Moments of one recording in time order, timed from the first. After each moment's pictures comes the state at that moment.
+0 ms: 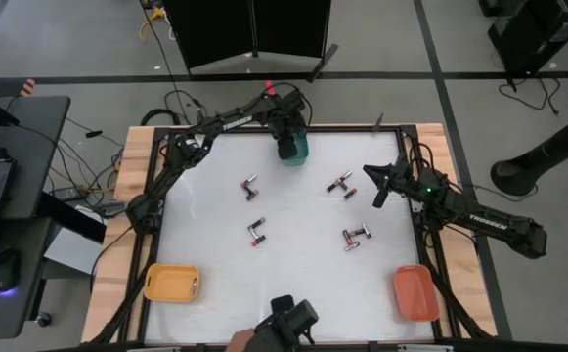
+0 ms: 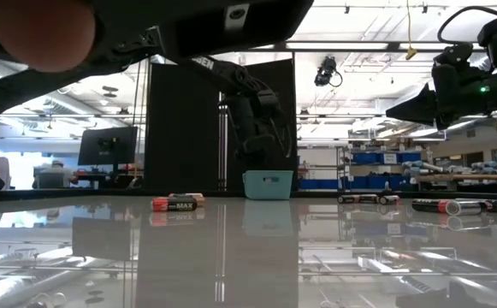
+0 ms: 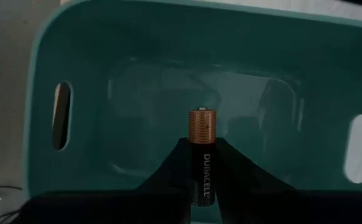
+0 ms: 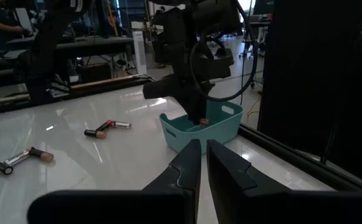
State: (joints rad) left arm 0.60 2.46 2.27 -1.04 0.11 0.37; right arm -0.47 0.16 0.01 0.08 0.08 0.06
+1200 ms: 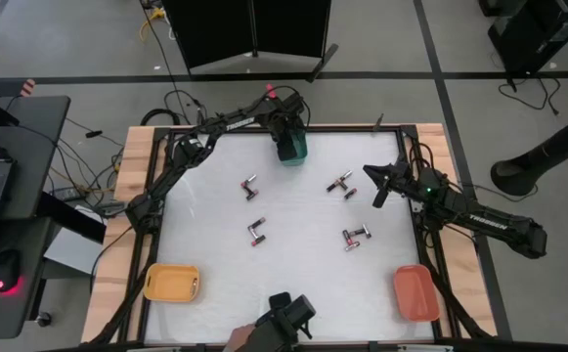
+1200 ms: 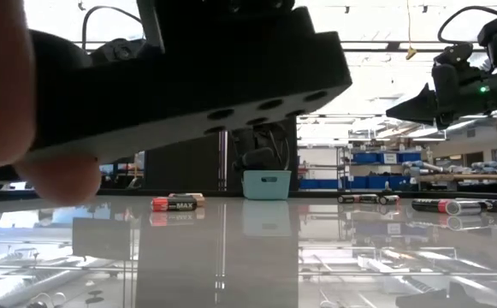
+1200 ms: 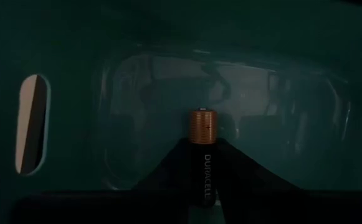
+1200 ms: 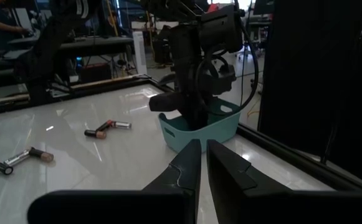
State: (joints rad) left arm 0.62 2.52 2.27 -1.02 0.12 0.36; right arm -0.47 0.16 0.01 0.08 0.08 0.06
